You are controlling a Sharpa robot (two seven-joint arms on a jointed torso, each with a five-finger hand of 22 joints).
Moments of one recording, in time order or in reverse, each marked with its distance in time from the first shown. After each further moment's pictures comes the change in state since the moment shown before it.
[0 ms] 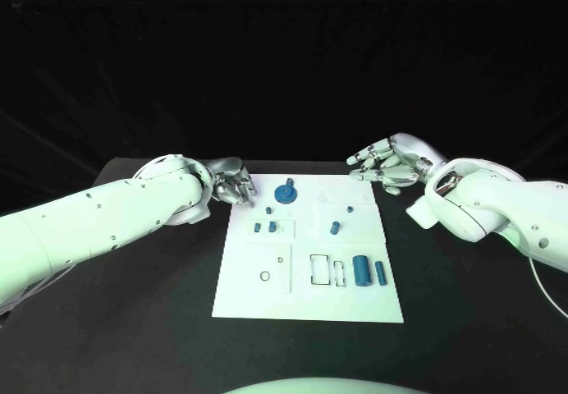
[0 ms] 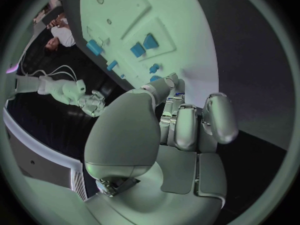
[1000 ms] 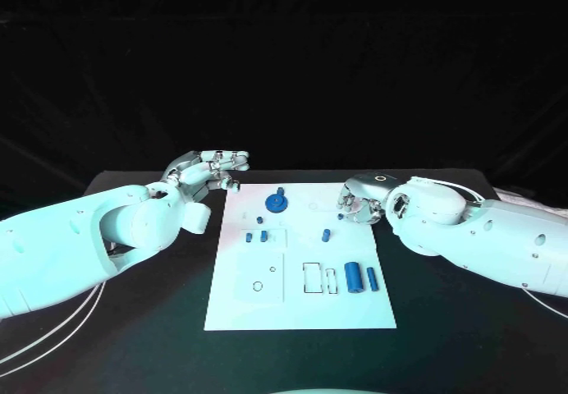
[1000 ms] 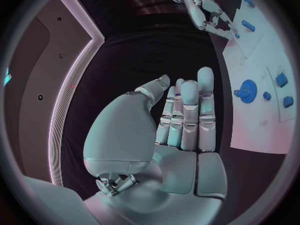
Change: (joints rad) left arm -0.017 -0.199 0.006 0.324 1.290 -0.214 0.377; left_hand -0.096 0.015 -0.086 0.044 0.013 0.021 0.021 0.015 -0.014 -0.041 0.020 0.059 0.041 -0.209 0.016 -0.366 -0.503 0.094 -0.236 0.019 -0.620 -0.388; right arm -0.068 0.132 -0.008 -0.099 -0.852 0.183 -0.280; right_hand -0.031 -0.077 0.178 -0.045 -0.110 0.098 -0.016 -0.041 -0.002 0.045 -0.002 -0.263 -0.330 0.000 0.000 -0.070 -0.059 0.000 0.023 -0.001 -0.037 -0.037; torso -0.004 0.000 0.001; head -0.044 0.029
